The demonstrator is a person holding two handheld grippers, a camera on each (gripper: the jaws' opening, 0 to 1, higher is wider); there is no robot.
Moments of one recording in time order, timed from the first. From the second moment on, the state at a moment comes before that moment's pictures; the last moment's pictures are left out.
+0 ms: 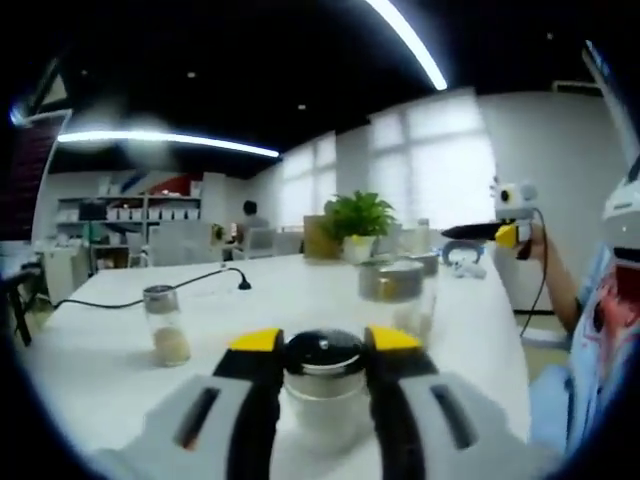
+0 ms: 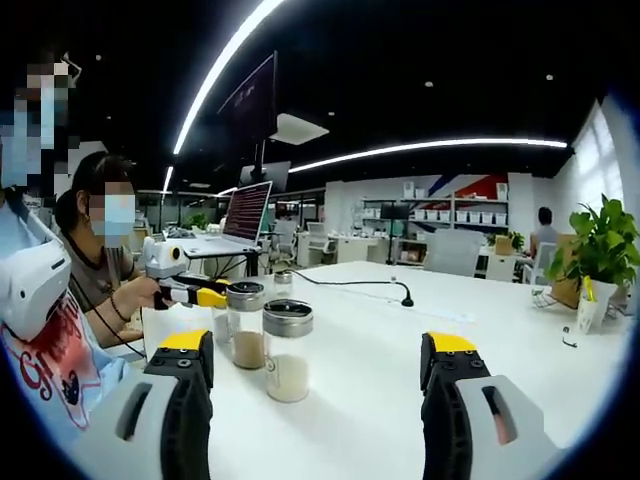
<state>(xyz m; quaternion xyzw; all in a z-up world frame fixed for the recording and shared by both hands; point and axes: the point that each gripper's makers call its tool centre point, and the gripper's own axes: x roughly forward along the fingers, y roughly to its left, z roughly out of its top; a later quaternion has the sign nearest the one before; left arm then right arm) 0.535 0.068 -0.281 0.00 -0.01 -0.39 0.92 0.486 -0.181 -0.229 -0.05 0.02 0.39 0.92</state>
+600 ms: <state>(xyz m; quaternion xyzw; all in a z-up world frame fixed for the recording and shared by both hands) 0.531 0.057 -0.283 0.04 0.01 -0.51 0.86 0.490 -0.185 -0.229 -0.05 0.03 0.38 0.92</state>
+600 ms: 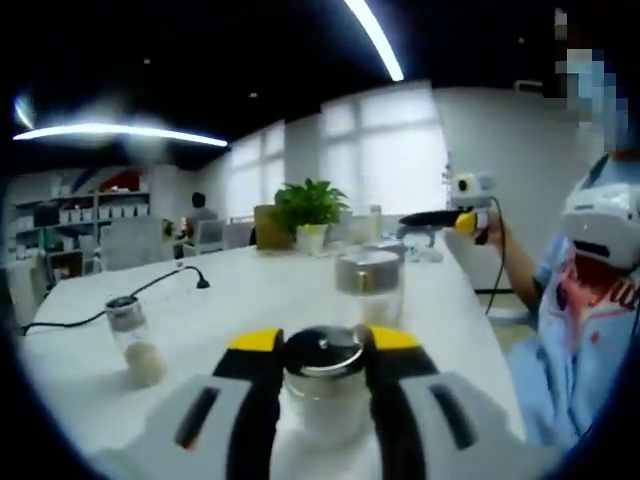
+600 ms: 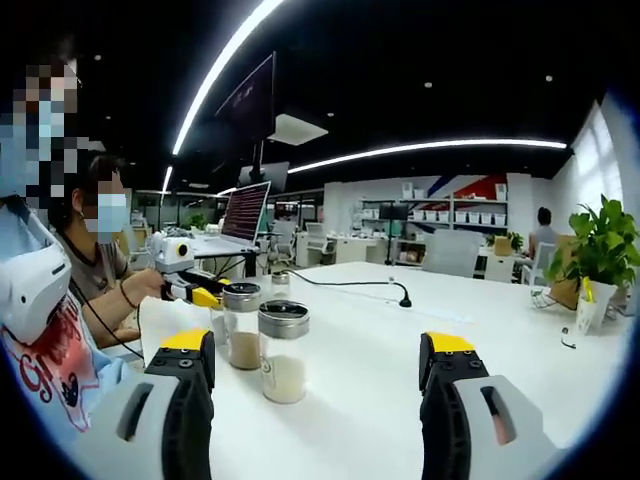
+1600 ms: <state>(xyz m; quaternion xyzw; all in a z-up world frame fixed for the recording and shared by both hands) 0.526 0.054 -0.287 0.06 0.02 -0.57 0.82 0.489 -0.189 -0.223 -0.04 0.02 0.38 0.92</state>
